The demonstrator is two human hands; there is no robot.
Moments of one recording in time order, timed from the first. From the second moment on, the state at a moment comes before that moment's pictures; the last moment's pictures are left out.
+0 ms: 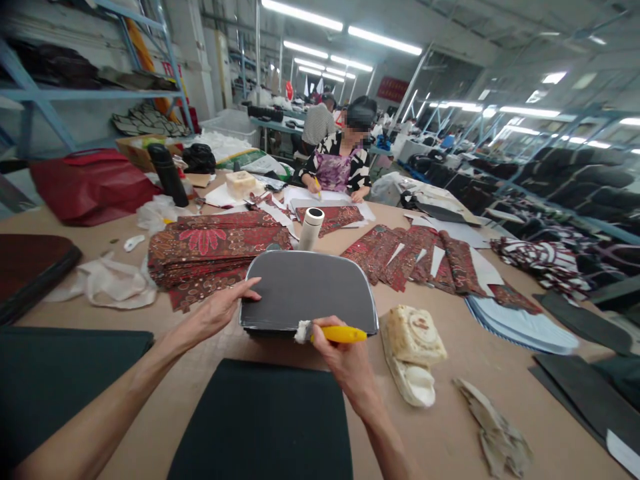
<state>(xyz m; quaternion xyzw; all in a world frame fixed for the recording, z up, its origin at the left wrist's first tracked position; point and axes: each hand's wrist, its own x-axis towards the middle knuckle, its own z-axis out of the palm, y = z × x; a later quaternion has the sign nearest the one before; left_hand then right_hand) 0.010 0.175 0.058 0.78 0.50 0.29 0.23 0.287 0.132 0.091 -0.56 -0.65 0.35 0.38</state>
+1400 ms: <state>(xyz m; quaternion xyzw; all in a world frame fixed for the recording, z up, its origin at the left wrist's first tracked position) 0.041 0.164 0.071 0.84 0.50 0.17 0.11 0.383 0.151 0.072 -0.67 -0.47 0.30 0.50</state>
